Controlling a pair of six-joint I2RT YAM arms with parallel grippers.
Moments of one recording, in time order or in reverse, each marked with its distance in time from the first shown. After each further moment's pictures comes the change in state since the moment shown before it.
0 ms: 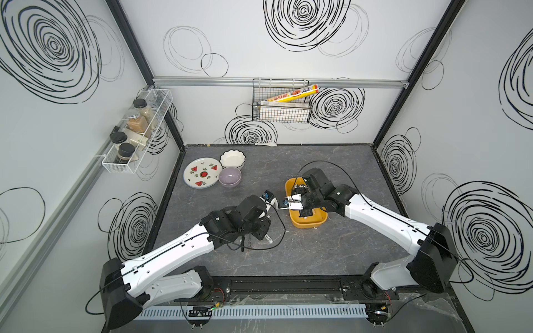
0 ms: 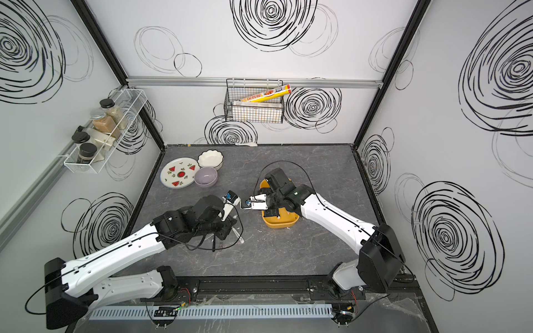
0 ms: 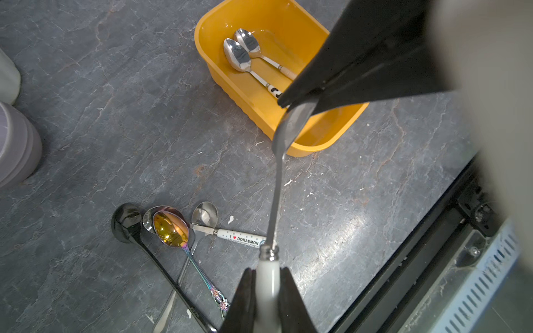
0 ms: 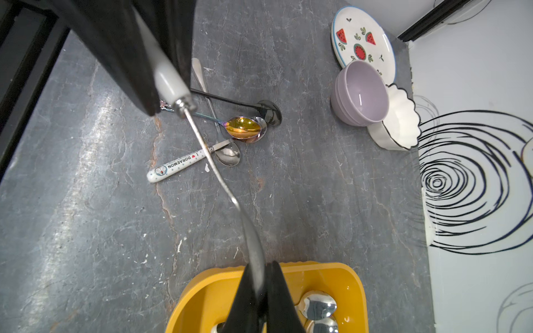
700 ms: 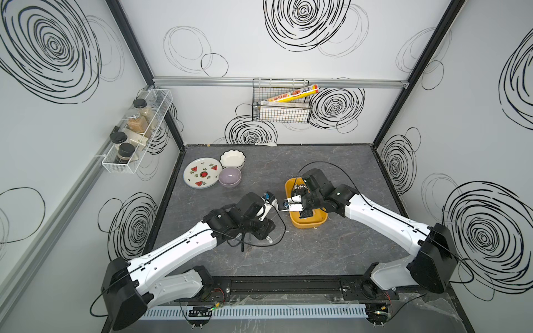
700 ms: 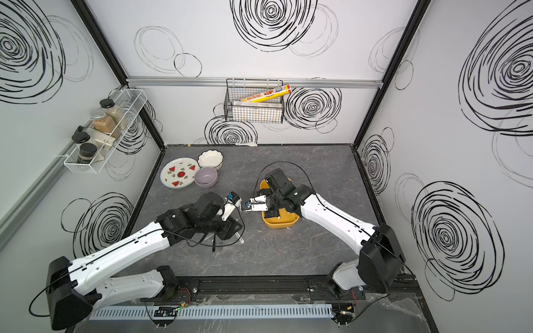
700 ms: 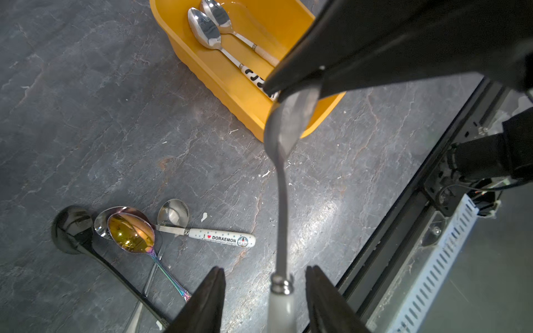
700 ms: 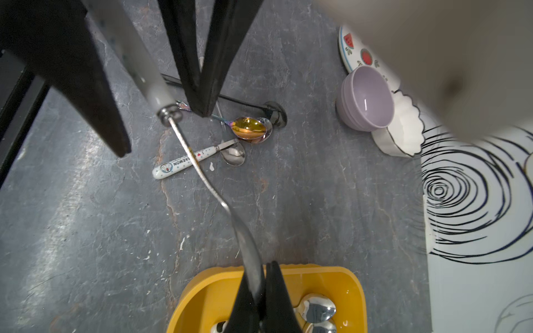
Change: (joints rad) left arm 0.037 0.027 -0.038 0.042 0.143 0.014; right arm 0.001 0.010 0.020 -0.083 -0.041 -0.088
